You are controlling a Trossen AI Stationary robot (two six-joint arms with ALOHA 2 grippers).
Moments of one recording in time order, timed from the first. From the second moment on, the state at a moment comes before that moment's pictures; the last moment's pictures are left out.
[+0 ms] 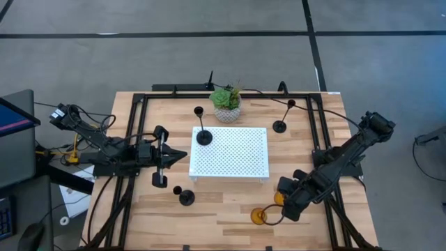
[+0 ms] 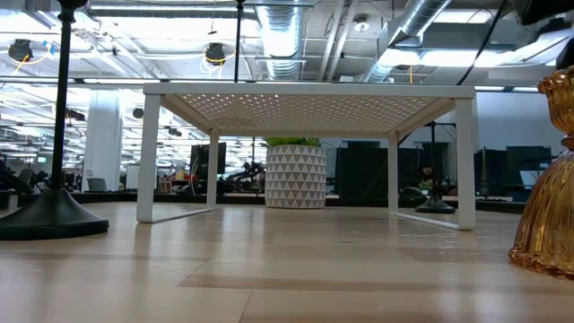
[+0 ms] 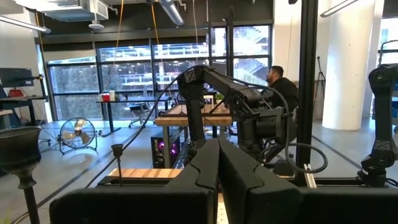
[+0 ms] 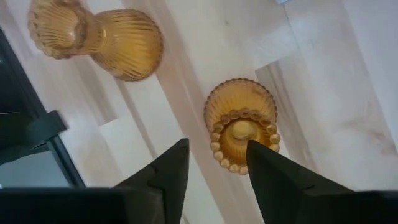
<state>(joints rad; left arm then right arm) -0.56 0.68 0.59 0.55 -0.60 0.23 0.74 1.41 0.99 -0.92 0.10 1.16</state>
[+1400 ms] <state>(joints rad) -0.56 0.68 0.59 0.54 -0.60 0.23 0.77 1.56 1.18 -1.23 0.05 1.18</state>
